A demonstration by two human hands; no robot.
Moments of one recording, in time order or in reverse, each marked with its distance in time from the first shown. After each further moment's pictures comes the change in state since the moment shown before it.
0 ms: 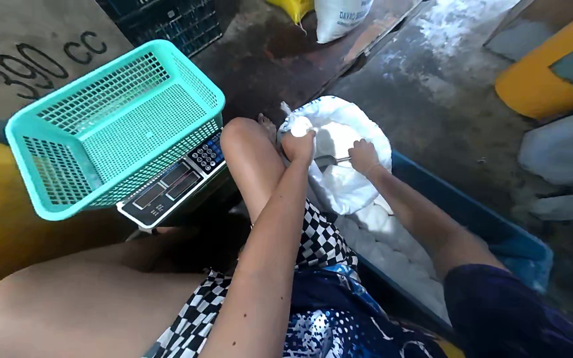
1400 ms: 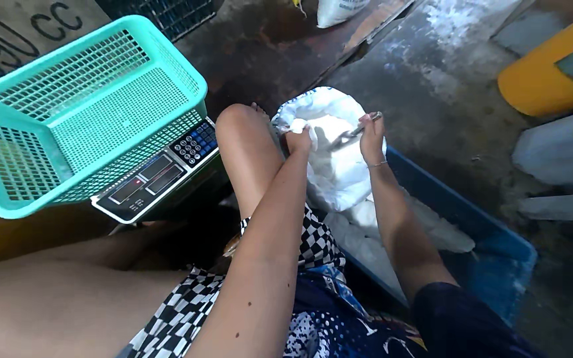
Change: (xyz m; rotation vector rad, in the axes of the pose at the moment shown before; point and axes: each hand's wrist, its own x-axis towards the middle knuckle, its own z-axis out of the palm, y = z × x) left_hand 0.013 -0.008 0.038 0.016 -0.073 -0.159; right_hand -0.014 -0.013 -0.040 1.202 0.718 0.084
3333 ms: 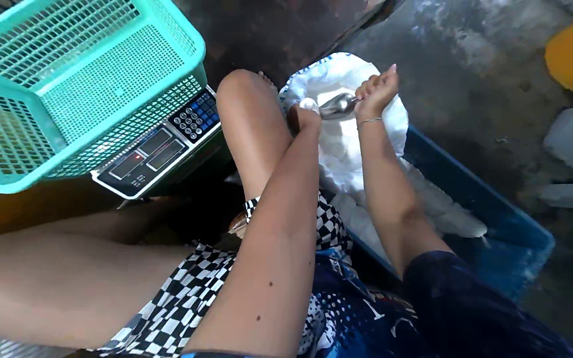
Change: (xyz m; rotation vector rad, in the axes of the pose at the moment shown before) left_hand 0.011 -0.004 0.001 0.398 0.007 -0.039; right_hand 0.042 0.002 0.068 0.880 0.239 0.145
